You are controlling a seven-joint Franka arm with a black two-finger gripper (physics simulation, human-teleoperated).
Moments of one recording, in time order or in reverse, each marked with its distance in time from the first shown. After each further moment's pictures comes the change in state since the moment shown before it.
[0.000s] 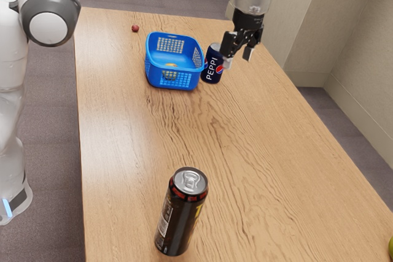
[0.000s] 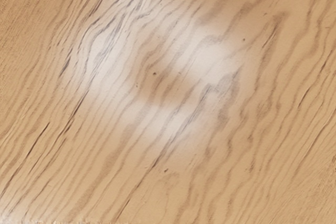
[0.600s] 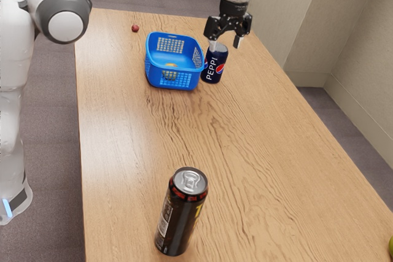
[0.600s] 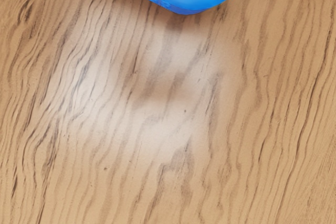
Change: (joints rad) arm 0.193 0.049 0.005 0.019 -0.030 0.005 0.489
